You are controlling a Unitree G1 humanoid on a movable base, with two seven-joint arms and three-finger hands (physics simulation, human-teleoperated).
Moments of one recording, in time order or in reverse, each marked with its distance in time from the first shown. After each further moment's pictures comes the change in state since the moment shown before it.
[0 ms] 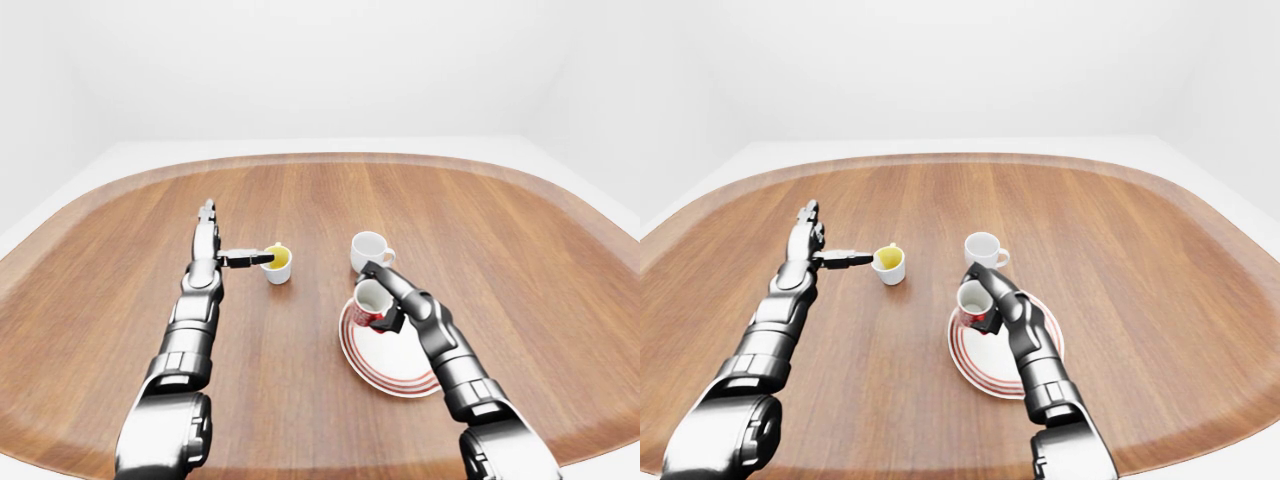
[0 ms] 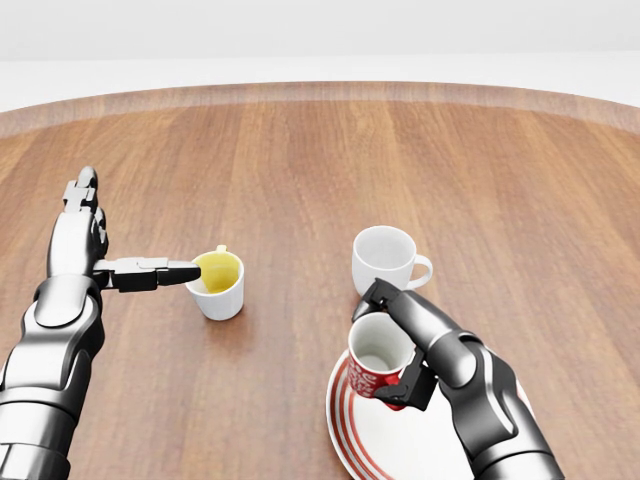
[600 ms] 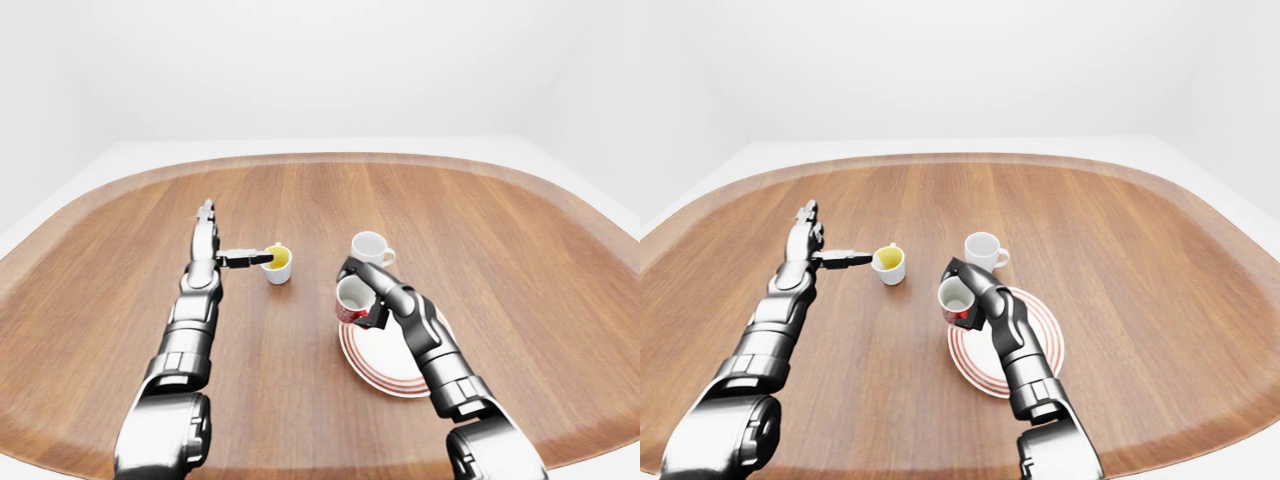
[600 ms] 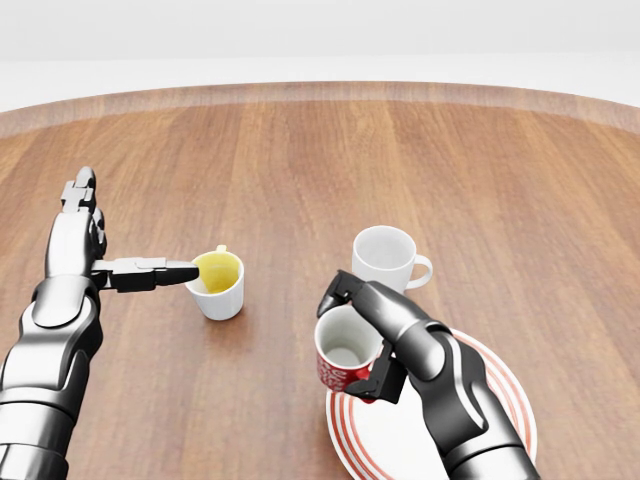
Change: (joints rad) left arm 0.001 0.004 0.003 -0.001 -0.003 0.001 -0.003; right arm -0.021 0.069 0.038 -0.062 -0.060 0.000 0.041
